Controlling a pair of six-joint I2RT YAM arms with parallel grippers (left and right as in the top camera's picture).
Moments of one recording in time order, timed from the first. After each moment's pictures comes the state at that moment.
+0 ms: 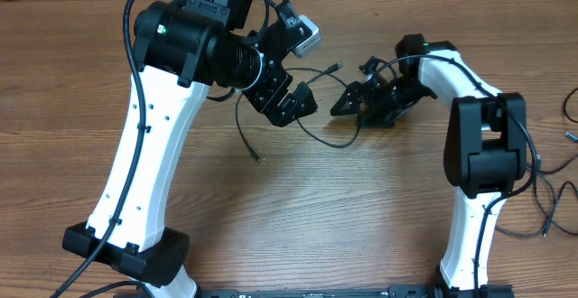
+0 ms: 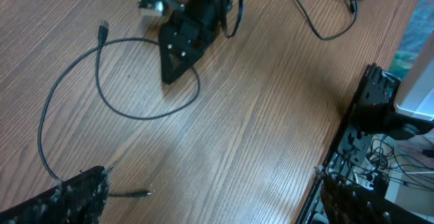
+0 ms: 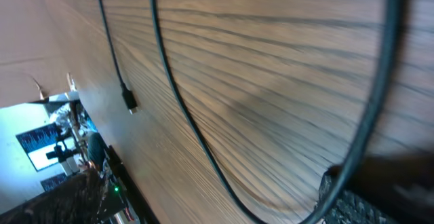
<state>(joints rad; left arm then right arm) -0.39 1.82 2.25 -1.57 0.51 0.40 0.09 2.29 1.66 -1.06 -0.85 -0.10</state>
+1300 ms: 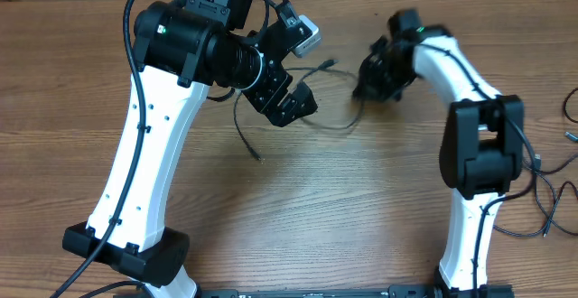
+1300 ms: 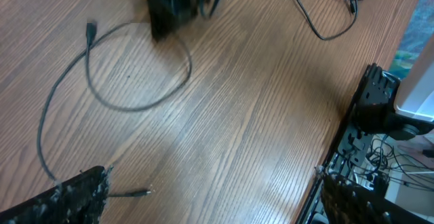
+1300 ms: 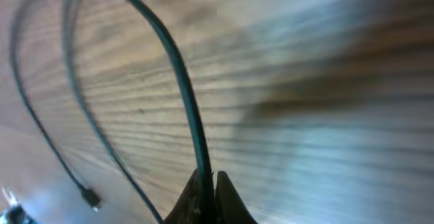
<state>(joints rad) -0.39 1.82 2.25 -1.57 0.51 0.40 0.11 2.28 1.84 -1.01 -0.49 0.31</state>
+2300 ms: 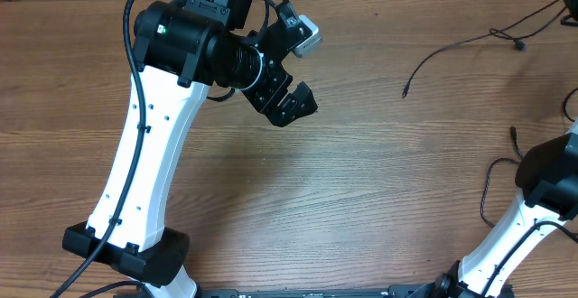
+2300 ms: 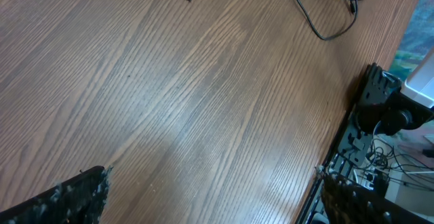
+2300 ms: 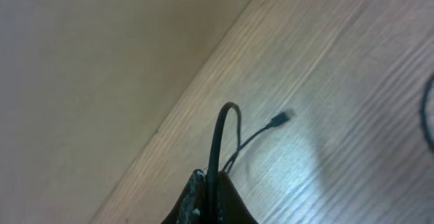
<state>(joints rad) -0.39 1.82 2.25 -1.57 0.51 0.40 -0.46 2.23 2.42 -0.99 -0.09 0.58</state>
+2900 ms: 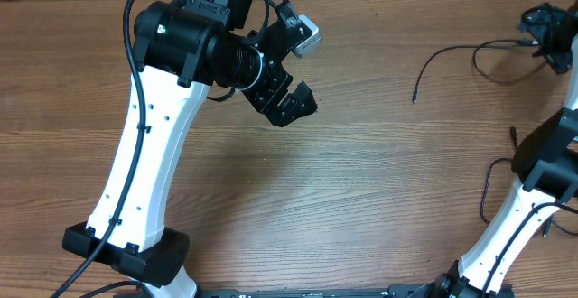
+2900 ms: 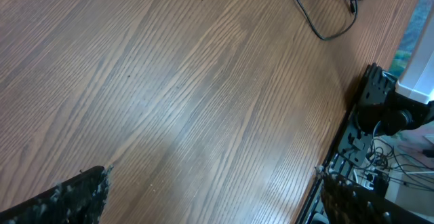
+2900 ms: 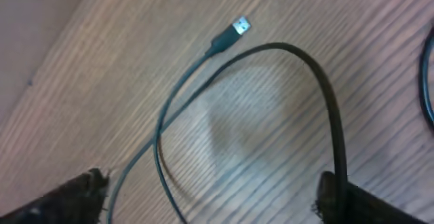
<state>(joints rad) -0.39 1.82 2.25 -1.57 0.51 0.40 -0.46 2.39 2.33 -1.03 -0.05 0.45</state>
